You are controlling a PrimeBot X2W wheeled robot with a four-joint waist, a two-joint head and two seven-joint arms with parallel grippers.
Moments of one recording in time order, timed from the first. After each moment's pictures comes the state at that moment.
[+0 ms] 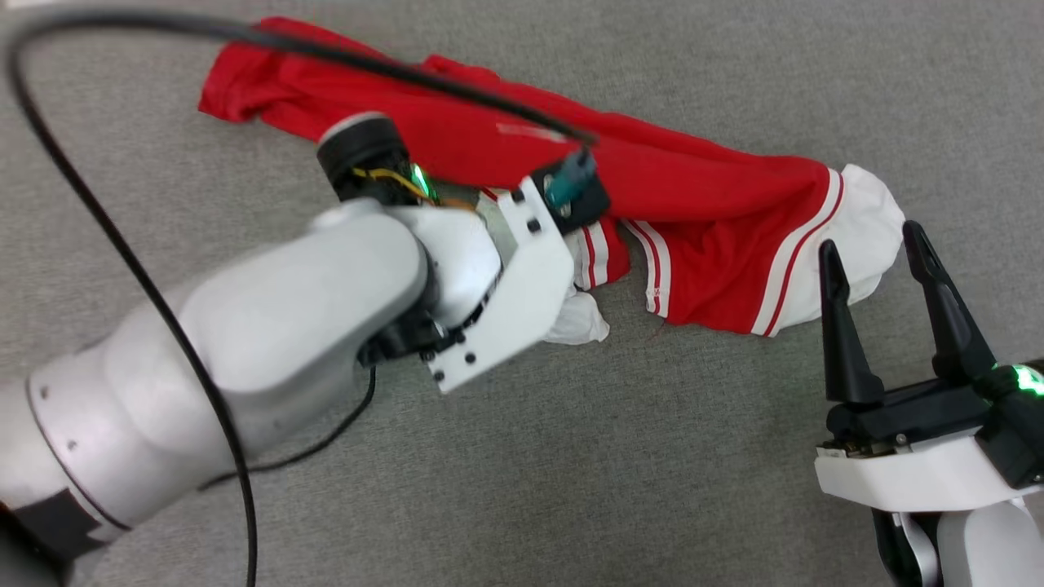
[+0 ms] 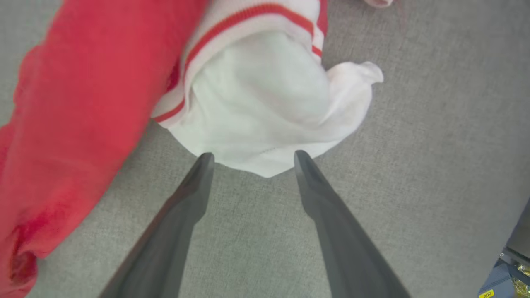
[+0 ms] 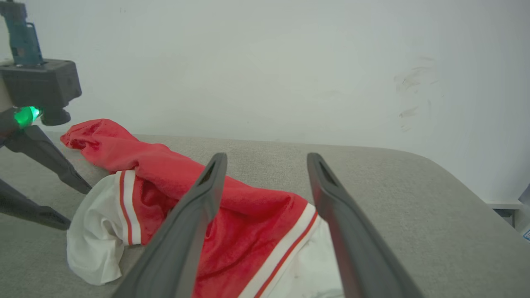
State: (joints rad) left arm -1.27 0.52 -1.28 0.12 -0.88 -0.13 0.90; right arm -0.13 -0.08 0.05 -0.16 0.07 0.13 -0.26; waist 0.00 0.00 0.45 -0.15
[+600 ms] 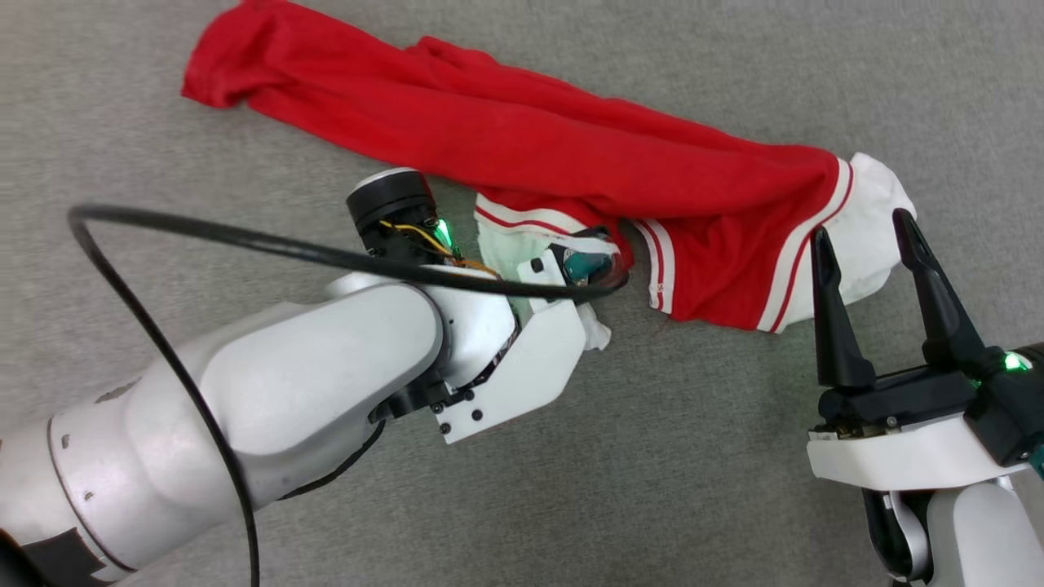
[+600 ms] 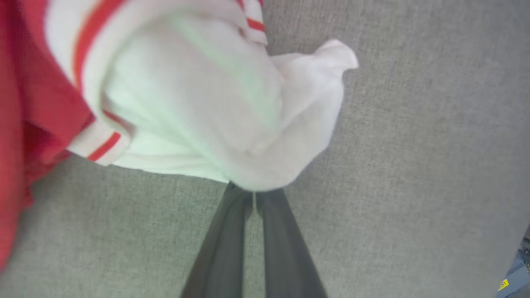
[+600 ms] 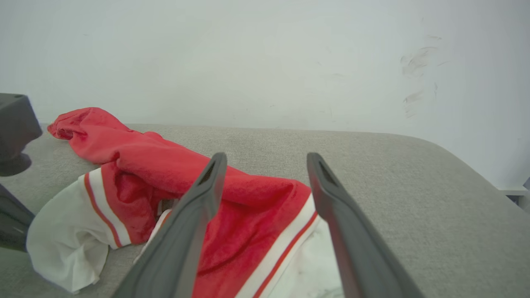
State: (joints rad) left arm -1.18 0.53 -1.28 0.03 -0.76 -0.13 0.96; right arm -0.17 -0.06 0.05 -0.11 0.07 0.13 -0.26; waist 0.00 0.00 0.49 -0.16
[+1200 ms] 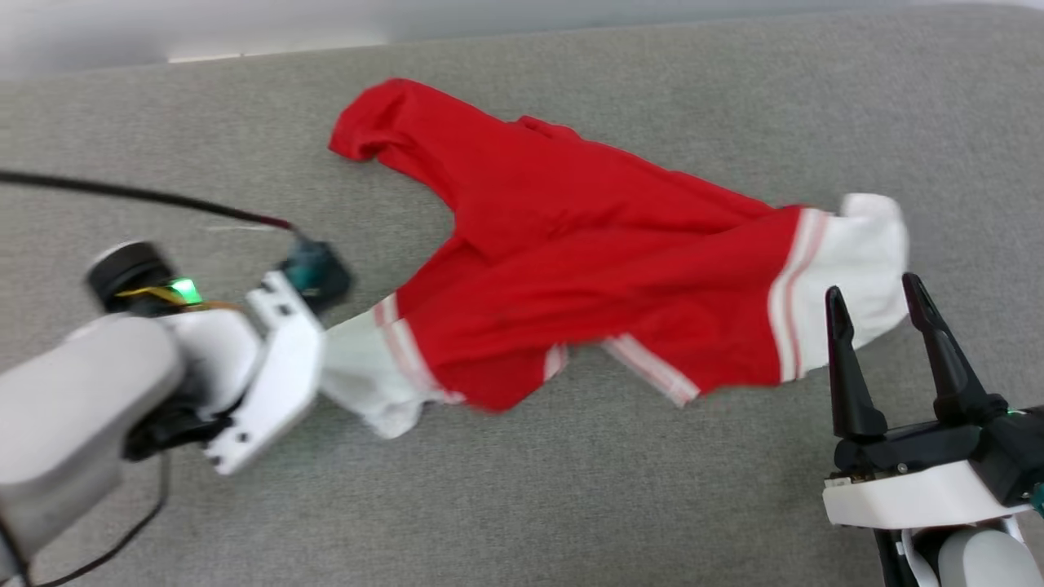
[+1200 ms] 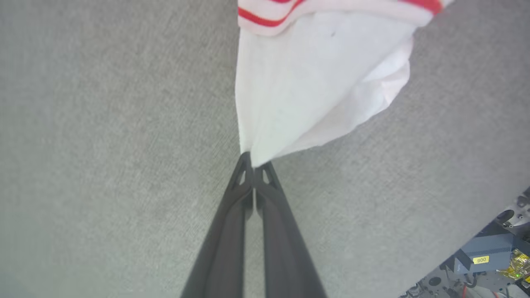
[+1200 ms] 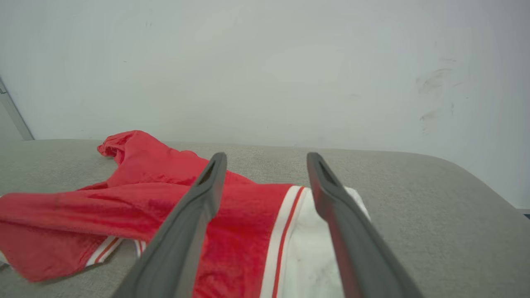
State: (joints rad) left arm -1.05 0.91 -1.28 0.04 -0.90 -0.13 0.76; right arm -0.07 -0.07 0.01 -0.09 0.07 0.13 -0.26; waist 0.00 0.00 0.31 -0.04
